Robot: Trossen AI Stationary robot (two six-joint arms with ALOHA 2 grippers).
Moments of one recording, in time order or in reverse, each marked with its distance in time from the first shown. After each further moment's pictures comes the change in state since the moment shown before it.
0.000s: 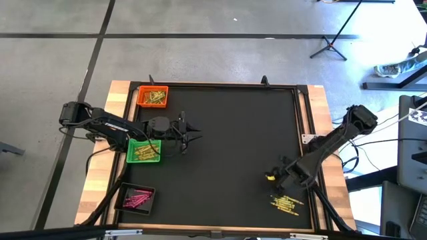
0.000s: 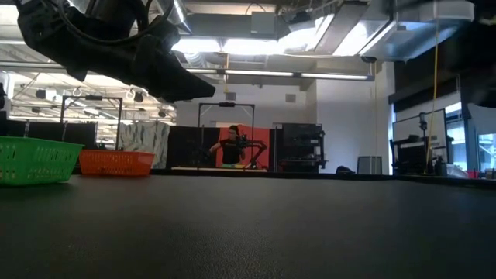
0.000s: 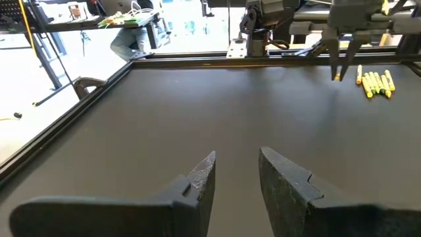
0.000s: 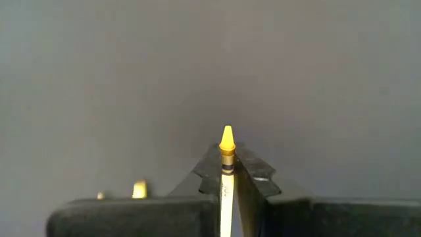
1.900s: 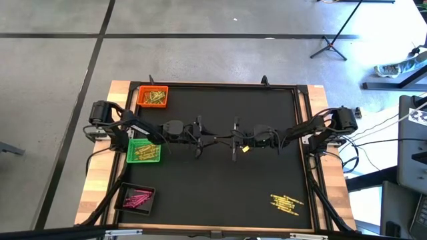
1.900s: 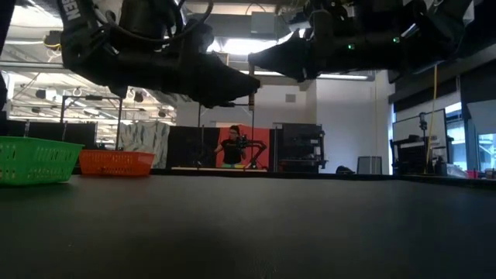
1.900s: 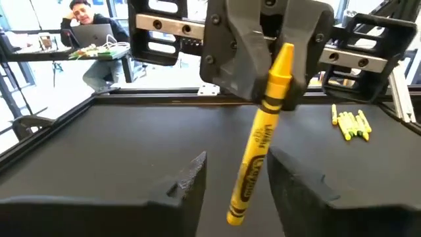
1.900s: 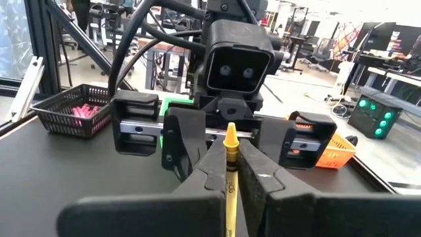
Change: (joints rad) left arm -0.029 0.382 0.168 0.356 0.078 -0.026; right arm -0.652 0.248 -0.136 1.703 -0.084 -1.272
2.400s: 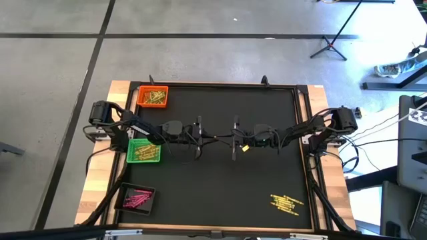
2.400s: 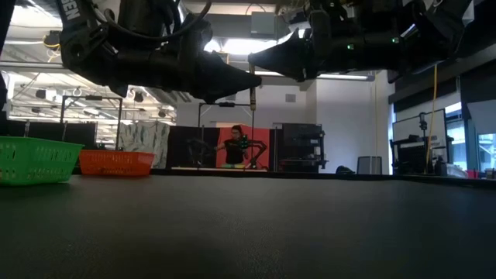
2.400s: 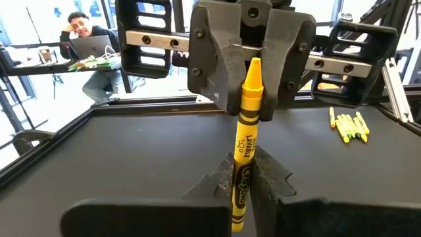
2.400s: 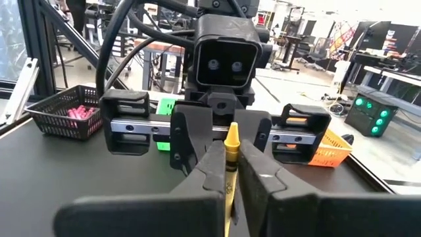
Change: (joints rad) left arm -0.002 0.000 0.000 0.027 0.003 0.034; right arm 0.000 0.000 0.000 0.004 0.009 0.004
